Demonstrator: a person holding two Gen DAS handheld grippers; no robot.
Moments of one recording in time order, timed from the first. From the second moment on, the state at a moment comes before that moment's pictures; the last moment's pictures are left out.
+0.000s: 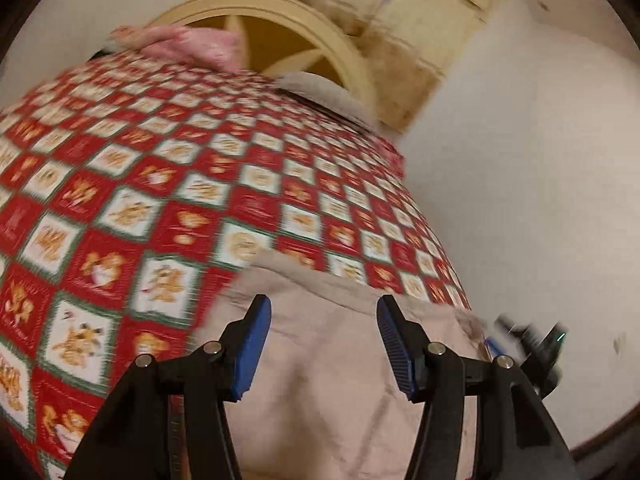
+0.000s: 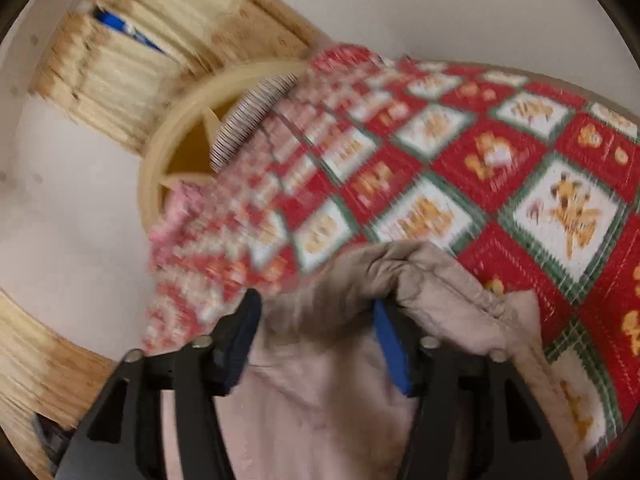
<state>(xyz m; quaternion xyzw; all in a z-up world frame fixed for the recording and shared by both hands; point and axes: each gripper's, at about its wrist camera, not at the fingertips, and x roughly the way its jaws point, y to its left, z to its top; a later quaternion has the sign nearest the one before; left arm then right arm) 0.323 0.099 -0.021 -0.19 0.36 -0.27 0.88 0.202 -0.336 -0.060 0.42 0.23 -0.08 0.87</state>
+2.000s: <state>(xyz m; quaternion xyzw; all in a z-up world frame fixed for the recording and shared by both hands) 0.453 0.029 -0.172 -0.07 0.42 -0.08 0.90 0.265 -0.112 -0.096 0.07 0.36 -0.03 0.93</state>
